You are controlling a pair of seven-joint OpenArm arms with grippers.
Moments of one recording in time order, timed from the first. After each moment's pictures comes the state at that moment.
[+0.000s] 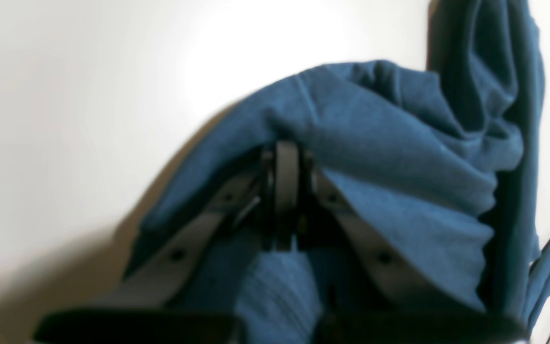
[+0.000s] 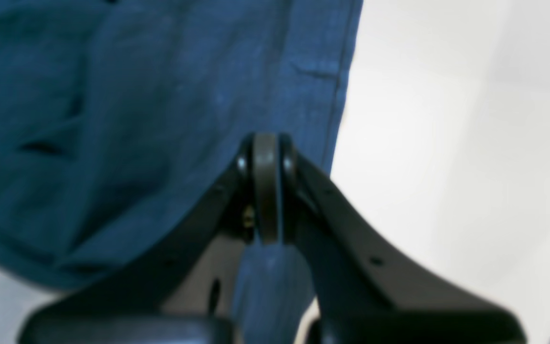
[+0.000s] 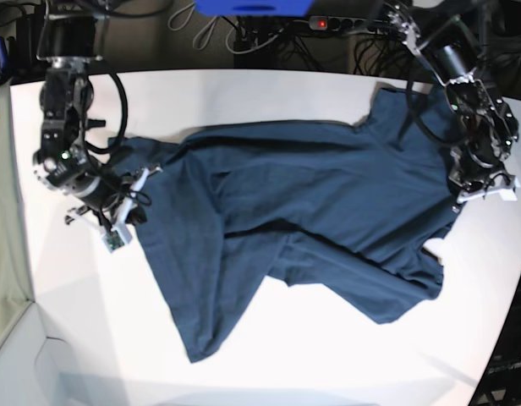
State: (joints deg) left arm -6.5 -8.9 -41.4 67.2 -32.9 2.4 42.5; right arm 1.7 11.3 8.8 92.4 7.6 34.3 -45.2
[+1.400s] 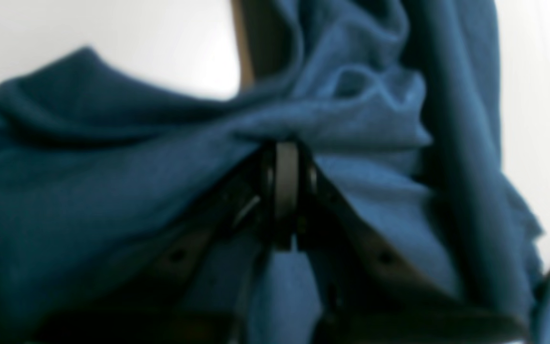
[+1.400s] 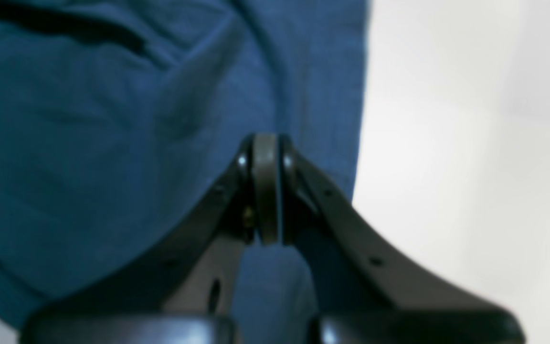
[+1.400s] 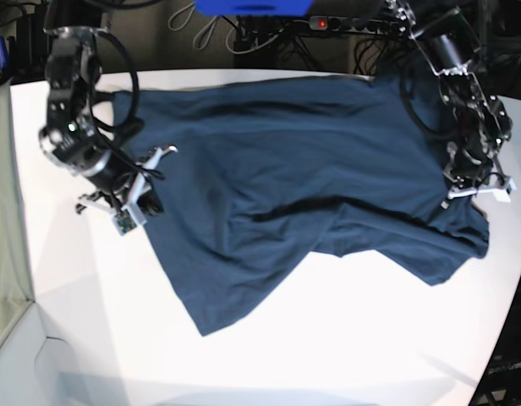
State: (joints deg) left arm -2.2 -8.4 -35.7 71.2 -30.4 3.3 35.8; right arm -4.2 9.4 6.9 99.9 7.6 34.5 -42.5
